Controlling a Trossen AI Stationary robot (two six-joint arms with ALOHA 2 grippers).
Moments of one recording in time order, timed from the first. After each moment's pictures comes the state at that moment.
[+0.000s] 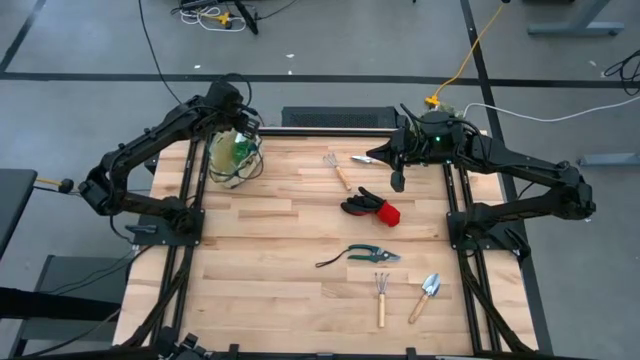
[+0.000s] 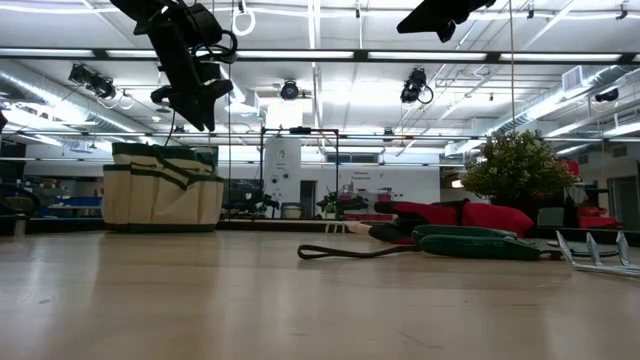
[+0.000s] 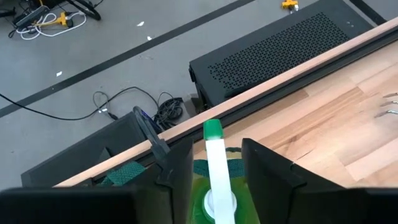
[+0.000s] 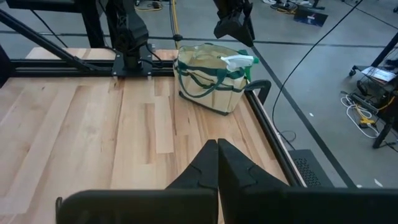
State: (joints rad) left arm 0.86 1.28 1.12 -0.66 -0.27 -0.12; right arm -0.32 1.10 1.14 -0.44 -0.12 -0.18
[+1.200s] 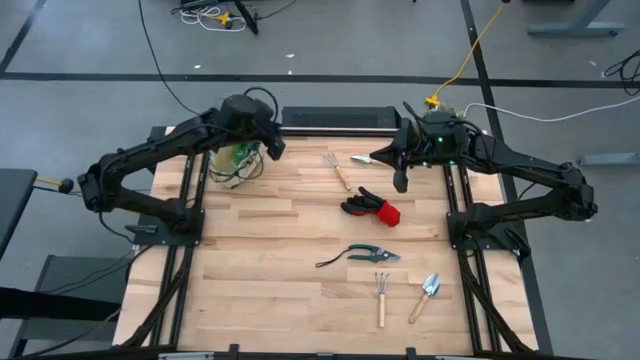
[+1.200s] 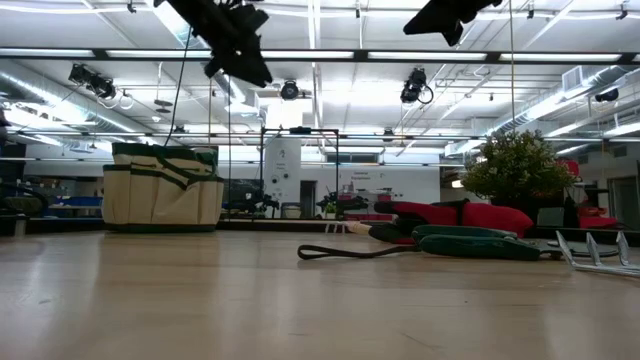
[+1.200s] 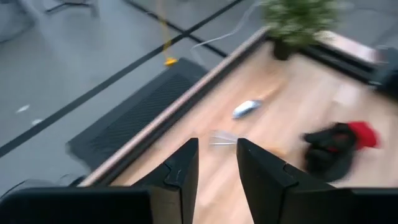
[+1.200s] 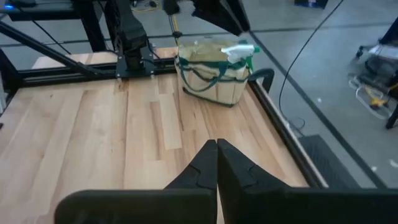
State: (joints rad) left arm 0.50 1.26 1.20 -0.48 -0.13 -0.15; right arm -0.32 1.08 1.14 -0.51 -0.12 -0.08
